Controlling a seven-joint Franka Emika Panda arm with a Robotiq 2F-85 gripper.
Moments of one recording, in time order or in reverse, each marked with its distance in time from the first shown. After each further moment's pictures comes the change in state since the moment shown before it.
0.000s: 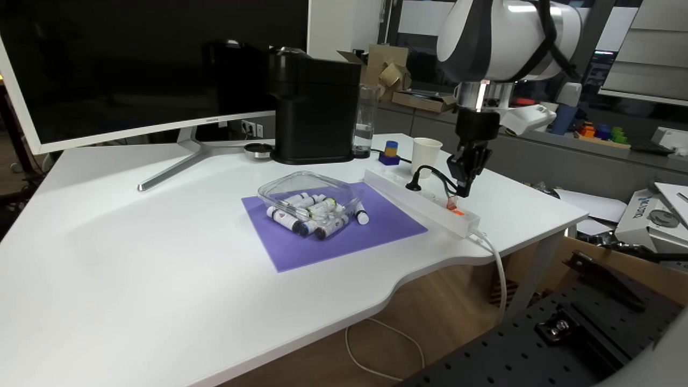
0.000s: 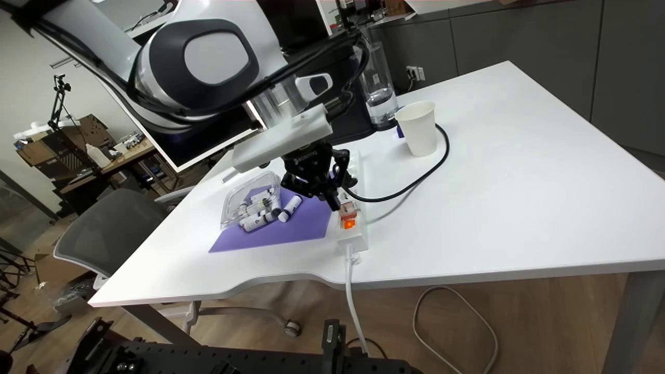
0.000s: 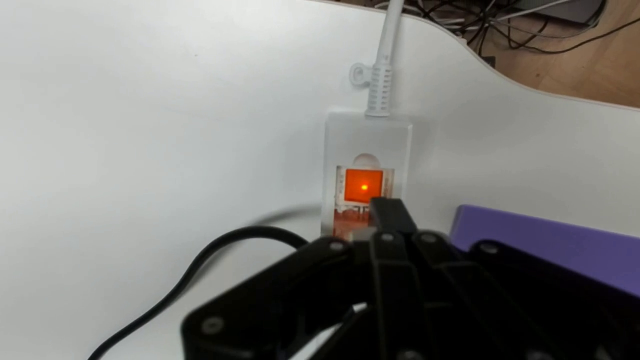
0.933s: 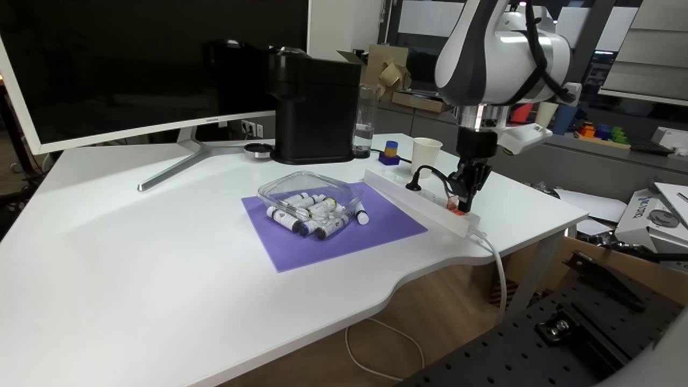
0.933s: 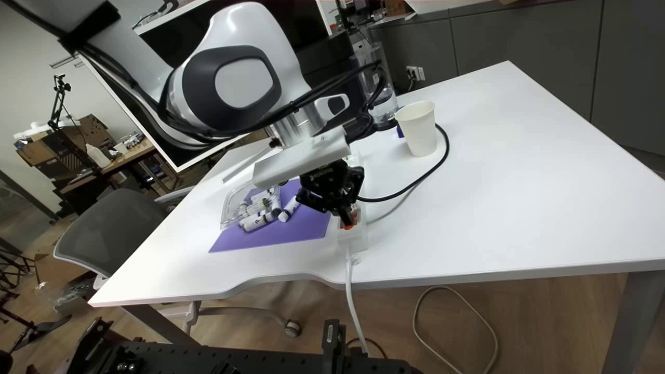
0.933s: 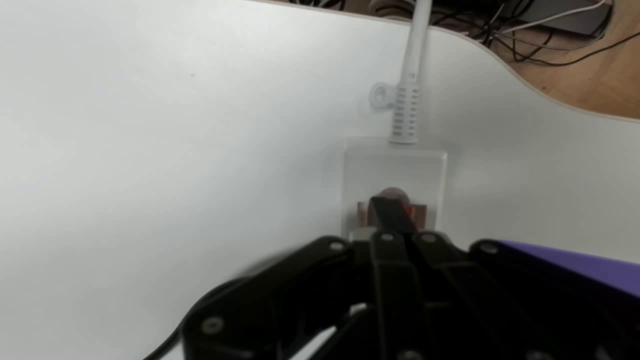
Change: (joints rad) arm -0.039 0.117 0.018 0.049 -0.002 0.037 0.000
